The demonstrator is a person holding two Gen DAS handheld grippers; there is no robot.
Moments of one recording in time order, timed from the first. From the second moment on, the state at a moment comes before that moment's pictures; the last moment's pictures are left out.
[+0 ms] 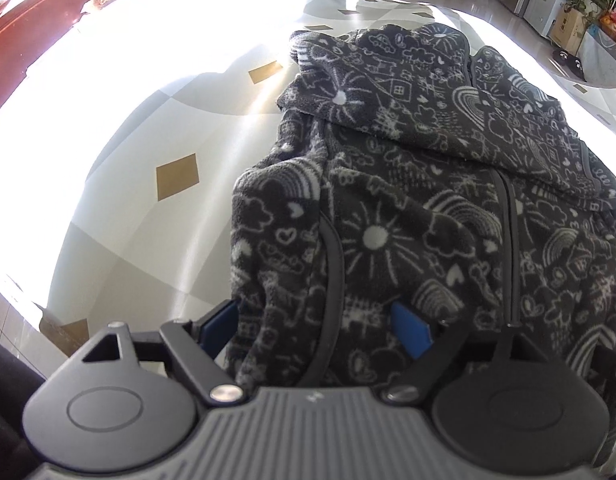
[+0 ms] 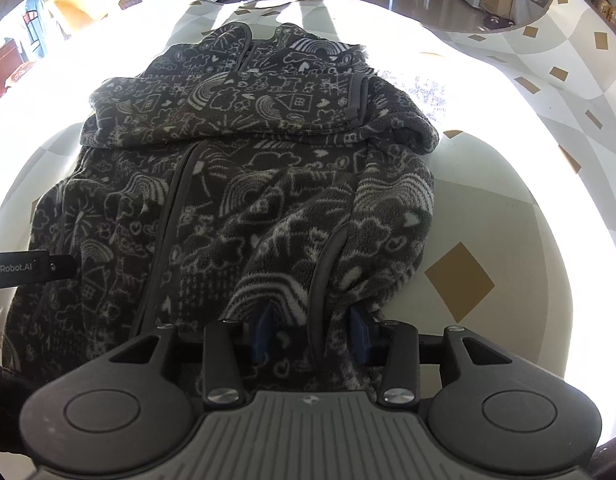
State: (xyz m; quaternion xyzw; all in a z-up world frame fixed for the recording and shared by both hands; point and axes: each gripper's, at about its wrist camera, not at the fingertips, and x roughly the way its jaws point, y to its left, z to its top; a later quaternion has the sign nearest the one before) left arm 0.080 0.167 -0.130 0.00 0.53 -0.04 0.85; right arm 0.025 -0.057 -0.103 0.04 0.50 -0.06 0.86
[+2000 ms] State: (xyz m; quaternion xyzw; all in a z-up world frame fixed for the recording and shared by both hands) left arm 0.064 0.152 -0.129 -0.01 0.52 -0.11 0.85; right arm 0.021 -0.065 -0.114 0.05 0.54 -0.08 0.84
